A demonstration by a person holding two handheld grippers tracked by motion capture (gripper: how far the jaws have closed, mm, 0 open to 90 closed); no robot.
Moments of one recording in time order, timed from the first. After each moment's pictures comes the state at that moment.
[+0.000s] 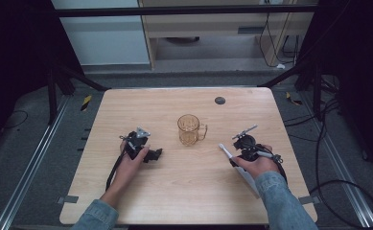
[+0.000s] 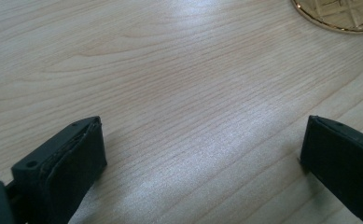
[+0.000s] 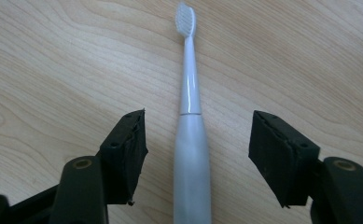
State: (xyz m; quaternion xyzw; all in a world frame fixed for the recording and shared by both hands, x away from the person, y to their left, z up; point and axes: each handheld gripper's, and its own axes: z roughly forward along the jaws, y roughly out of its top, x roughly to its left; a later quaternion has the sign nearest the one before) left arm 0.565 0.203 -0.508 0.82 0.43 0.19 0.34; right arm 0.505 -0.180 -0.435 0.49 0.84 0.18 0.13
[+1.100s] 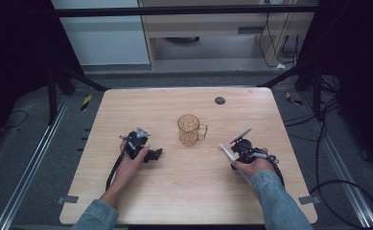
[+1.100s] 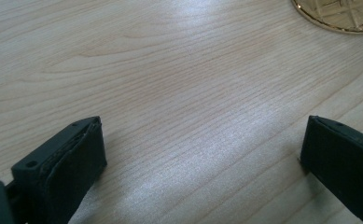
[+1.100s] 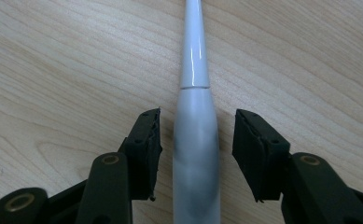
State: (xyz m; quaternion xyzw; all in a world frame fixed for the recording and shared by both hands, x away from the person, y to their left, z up) left arm 0.565 0.203 -0.508 0.82 0.43 0.19 0.34; right arm 0.513 -0.179 -0.462 0.50 0.85 0.13 0.09
